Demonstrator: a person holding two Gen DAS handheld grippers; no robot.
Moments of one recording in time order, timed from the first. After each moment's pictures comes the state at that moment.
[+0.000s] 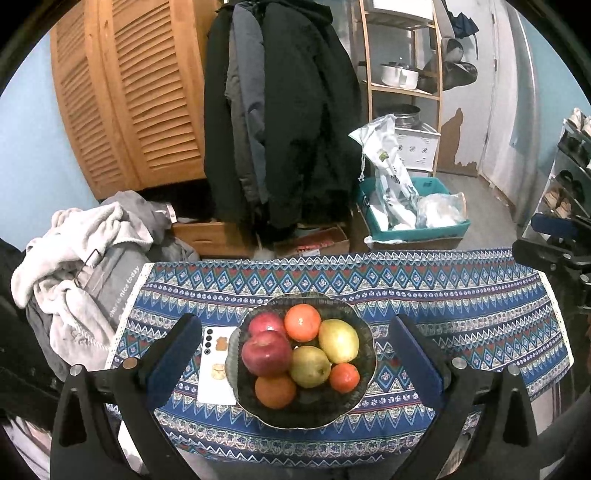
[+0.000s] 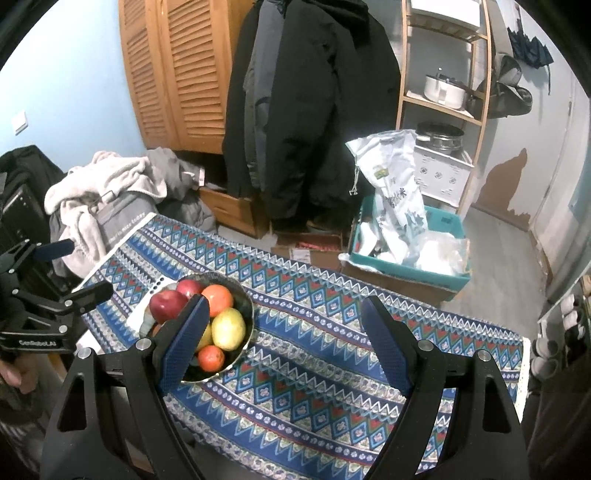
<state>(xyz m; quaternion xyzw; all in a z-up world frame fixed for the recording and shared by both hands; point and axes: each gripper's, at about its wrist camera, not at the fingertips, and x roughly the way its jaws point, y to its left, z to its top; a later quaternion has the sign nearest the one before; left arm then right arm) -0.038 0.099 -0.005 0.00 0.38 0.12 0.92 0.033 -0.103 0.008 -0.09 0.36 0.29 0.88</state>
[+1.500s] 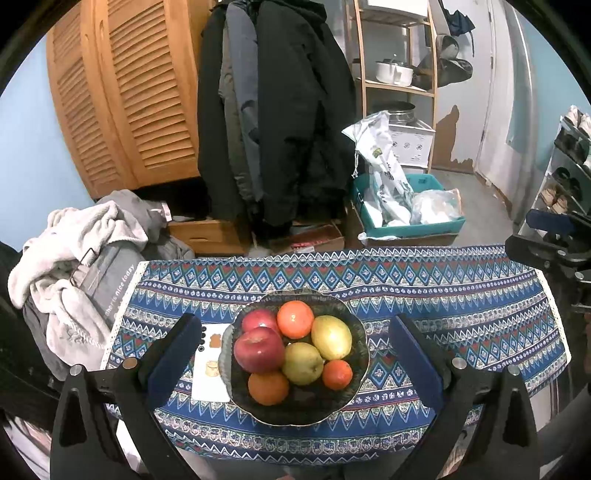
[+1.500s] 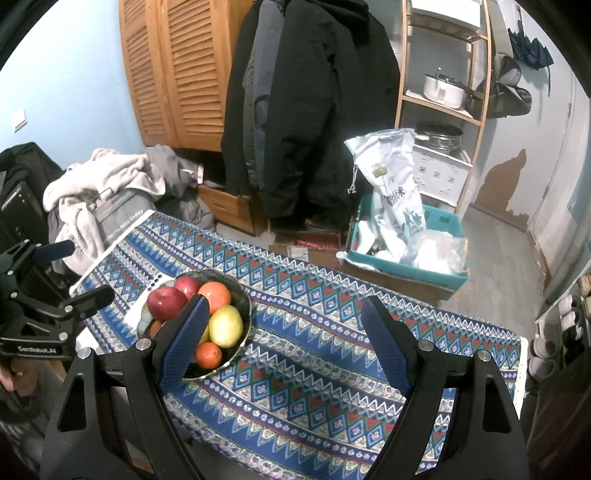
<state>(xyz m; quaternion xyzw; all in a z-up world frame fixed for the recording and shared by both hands) -0.039 0.089 -0.005 0.00 0.39 0.11 0.91 0.033 -0.104 0.008 -0.09 0.36 0.29 0.88</state>
